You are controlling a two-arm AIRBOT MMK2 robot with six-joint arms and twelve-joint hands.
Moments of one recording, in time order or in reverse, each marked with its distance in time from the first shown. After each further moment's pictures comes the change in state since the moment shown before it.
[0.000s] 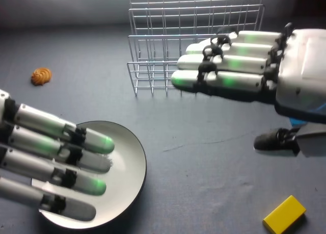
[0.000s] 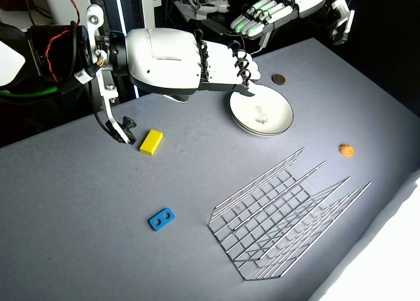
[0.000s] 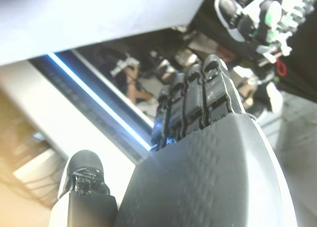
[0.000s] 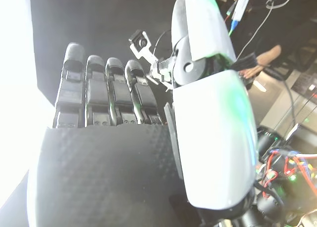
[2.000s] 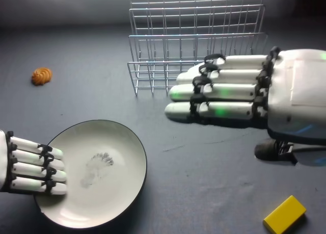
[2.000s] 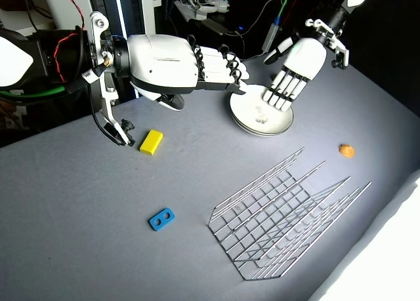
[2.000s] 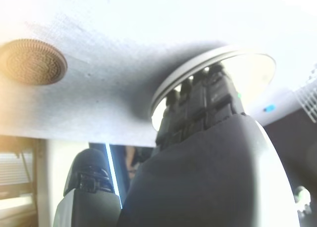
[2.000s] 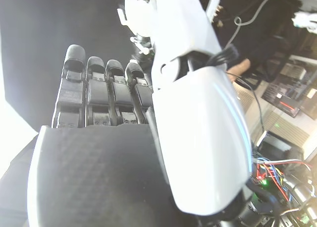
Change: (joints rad) left arm 0.488 -0.124 0.096 -0.170 0.549 0.010; right arm -0.015 -0.049 0.020 -0.093 -0.012 -0.013
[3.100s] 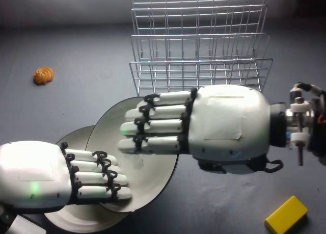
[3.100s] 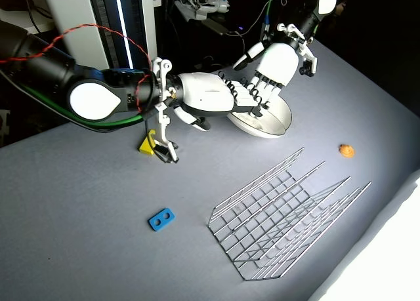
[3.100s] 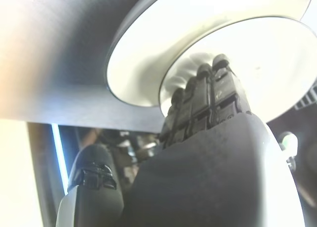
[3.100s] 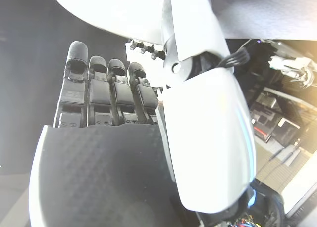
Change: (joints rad) left arm -0.019 -0.024 -0.229 -0.209 0.178 -0.002; right arm -0.030 -0.357 0.197 0.121 -0.115 -0.312
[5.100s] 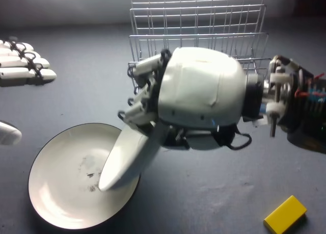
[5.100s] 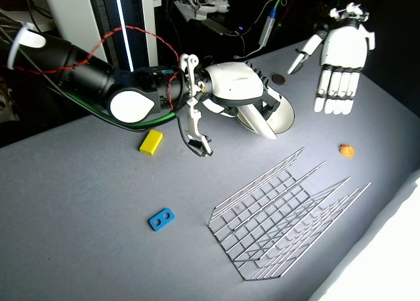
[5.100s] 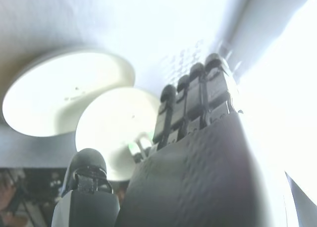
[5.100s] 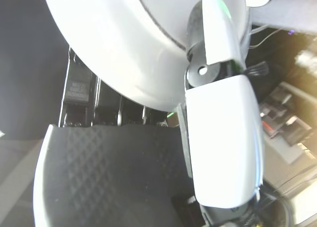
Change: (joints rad) left arm -0.184 0.121 0.215 -0.162 0.037 -0.001; right arm 0.100 -0.075 0.049 0.171 0.075 -0.087
